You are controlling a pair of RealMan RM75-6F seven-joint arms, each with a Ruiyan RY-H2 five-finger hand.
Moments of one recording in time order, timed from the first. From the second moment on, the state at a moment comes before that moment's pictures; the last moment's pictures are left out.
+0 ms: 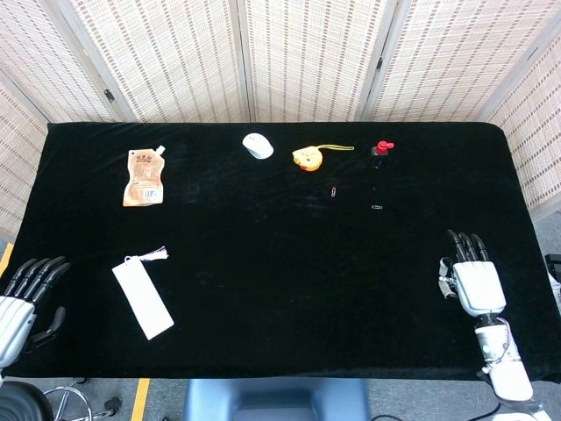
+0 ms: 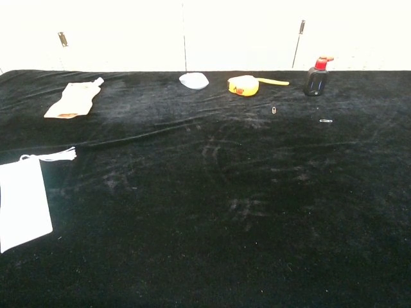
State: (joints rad) left arm -0.14 -1.05 0.03 -1.45 1.73 1.60 -0.28; right arm 0.26 -1.36 0.07 -1.34 -1.38 1.30 -0.20
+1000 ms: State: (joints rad) left arm -0.13 -1.08 0.03 -1.46 1.73 1.61 -0.20; right arm 0.09 -1.21 -0.03 -1.62 -1.60 1.58 -0.42
